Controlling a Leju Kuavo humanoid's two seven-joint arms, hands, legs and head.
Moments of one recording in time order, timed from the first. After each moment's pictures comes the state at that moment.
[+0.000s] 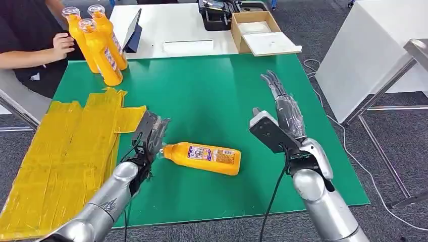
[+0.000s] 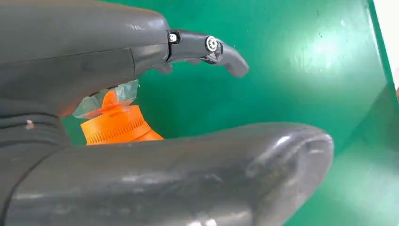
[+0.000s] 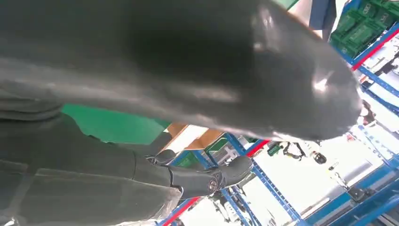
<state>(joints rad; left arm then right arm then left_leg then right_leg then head) -0.57 -0.05 -0.45 -0.80 0.17 0.08 -0.03 -0.35 -0.19 0.40 -1.73 0.45 -0.13 0.10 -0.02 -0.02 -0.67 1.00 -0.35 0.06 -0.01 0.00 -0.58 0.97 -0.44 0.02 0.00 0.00</state>
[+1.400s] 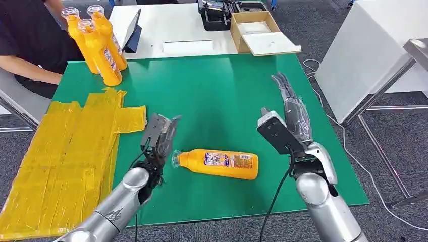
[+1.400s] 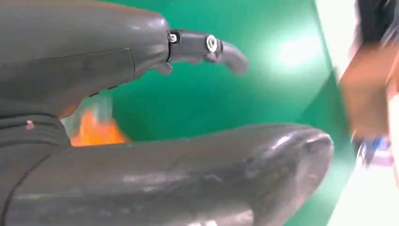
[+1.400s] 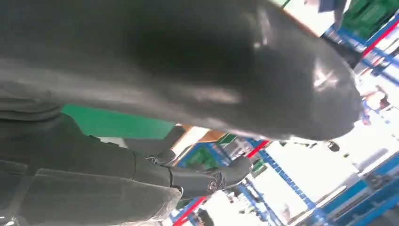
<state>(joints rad) -0.53 -0.03 -0.60 -0.98 0.24 0.26 -0.07 -0.29 -0.19 0.35 -1.76 0.46 -0.17 0.12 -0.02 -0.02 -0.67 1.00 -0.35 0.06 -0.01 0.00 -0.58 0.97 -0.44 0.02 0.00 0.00</state>
